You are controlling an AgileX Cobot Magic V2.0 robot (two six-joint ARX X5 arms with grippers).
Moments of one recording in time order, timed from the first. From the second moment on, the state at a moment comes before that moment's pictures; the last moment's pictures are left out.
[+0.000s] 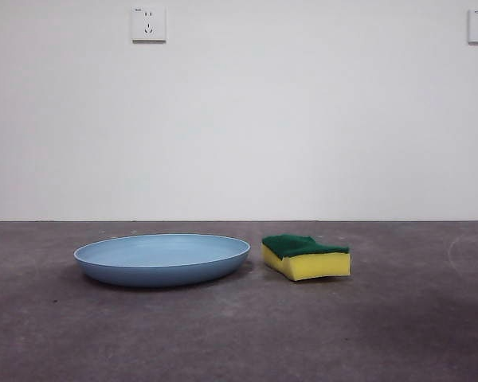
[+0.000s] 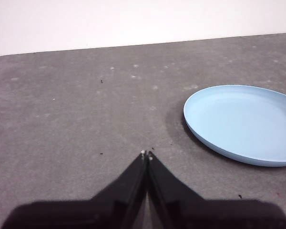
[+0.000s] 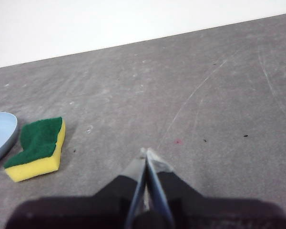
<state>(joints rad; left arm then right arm) -0.09 0.00 0.02 -0.20 0.03 0.03 0.07 0.03 0.01 -0.17 -0.05 0.15</state>
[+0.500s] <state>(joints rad) -0.09 0.00 0.02 -0.20 0.03 0.01 0.07 0.03 0.01 -0.17 -0.05 0.17</state>
